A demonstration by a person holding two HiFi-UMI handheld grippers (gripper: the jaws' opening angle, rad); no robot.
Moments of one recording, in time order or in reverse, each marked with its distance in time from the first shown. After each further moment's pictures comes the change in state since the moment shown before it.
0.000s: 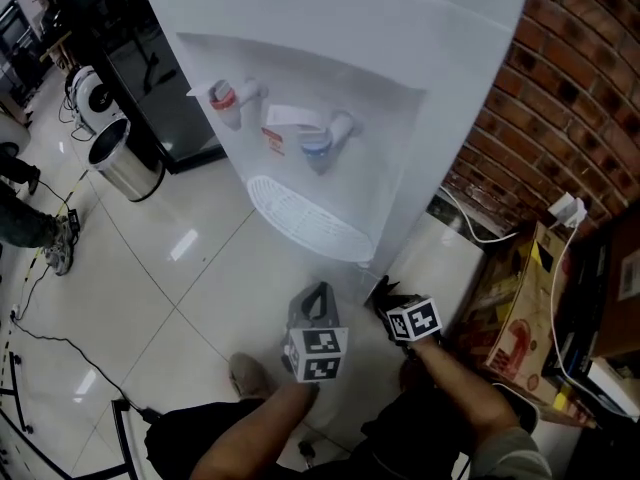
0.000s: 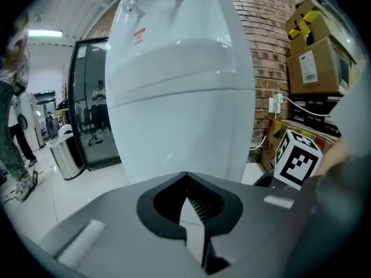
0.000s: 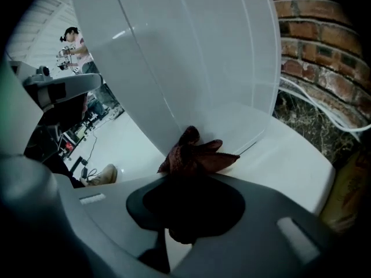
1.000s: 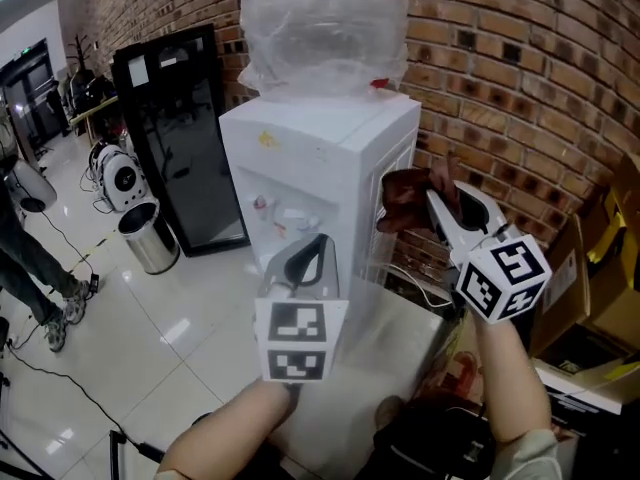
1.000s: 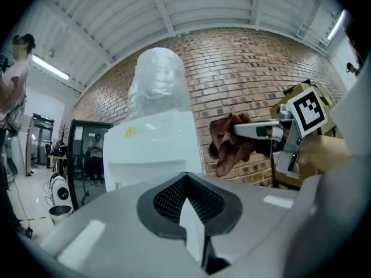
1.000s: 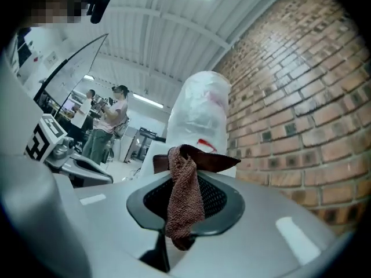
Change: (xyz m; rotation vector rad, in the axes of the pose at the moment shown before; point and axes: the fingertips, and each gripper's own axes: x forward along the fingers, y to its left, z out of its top) left arm -0.243 -0.018 0.362 0.048 -0.531 -0.044; right arm -0.564 0.127 0.321 -0.454 -1.144 -0.247
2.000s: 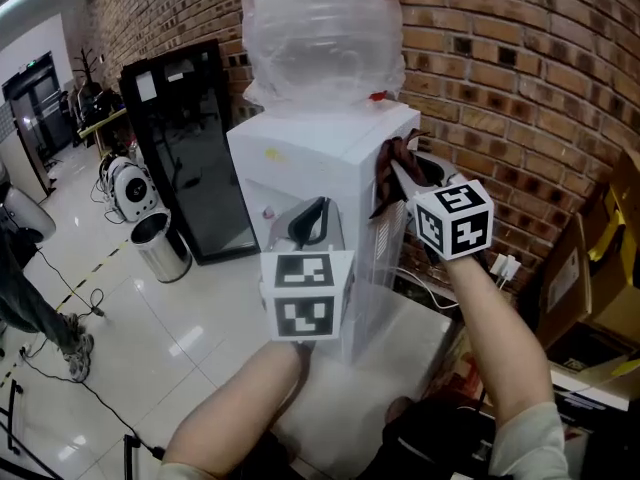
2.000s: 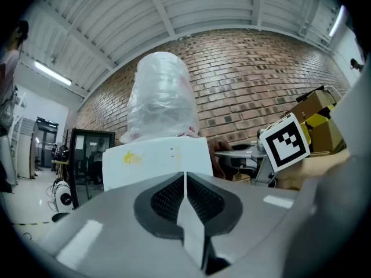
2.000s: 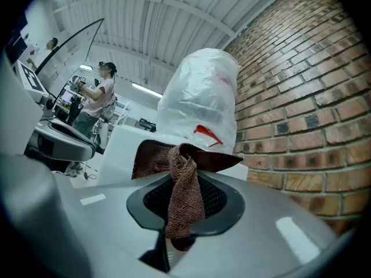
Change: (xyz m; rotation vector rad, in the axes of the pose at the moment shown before) left arm 0.026 0.016 0.057 0.005 -0.024 0.045; right arm 0.093 -0.018 -0.015 -0.041 0.095 -0.019
